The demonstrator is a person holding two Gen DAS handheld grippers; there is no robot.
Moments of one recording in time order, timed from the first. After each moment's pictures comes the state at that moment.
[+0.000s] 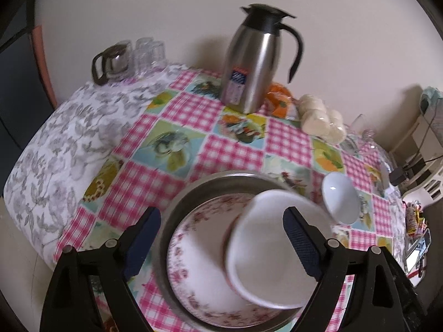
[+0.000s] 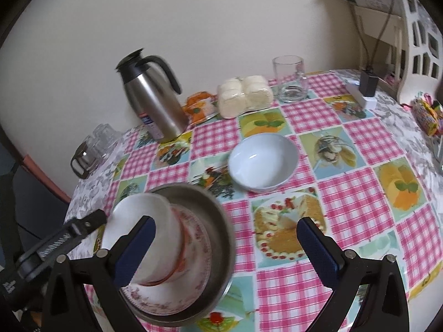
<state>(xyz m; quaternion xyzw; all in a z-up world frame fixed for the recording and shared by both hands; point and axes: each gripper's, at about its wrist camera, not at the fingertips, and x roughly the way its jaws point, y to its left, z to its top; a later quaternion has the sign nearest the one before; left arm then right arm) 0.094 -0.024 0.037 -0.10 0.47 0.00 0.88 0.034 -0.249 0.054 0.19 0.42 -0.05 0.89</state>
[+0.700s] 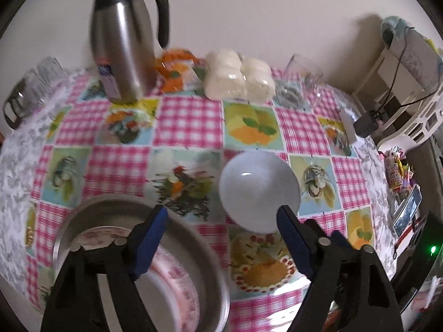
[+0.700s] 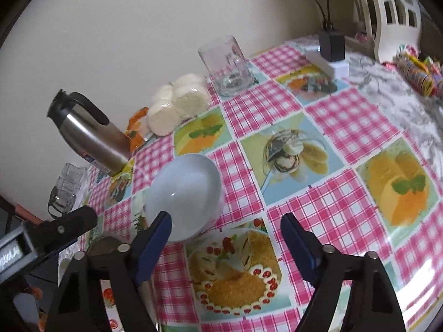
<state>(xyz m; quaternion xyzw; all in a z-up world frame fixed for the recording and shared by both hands) 0.166 -0.188 0.013 -0.02 0.55 -0.14 0.83 0.084 -0.362 -0.016 0.28 0.43 -0.10 0.85</state>
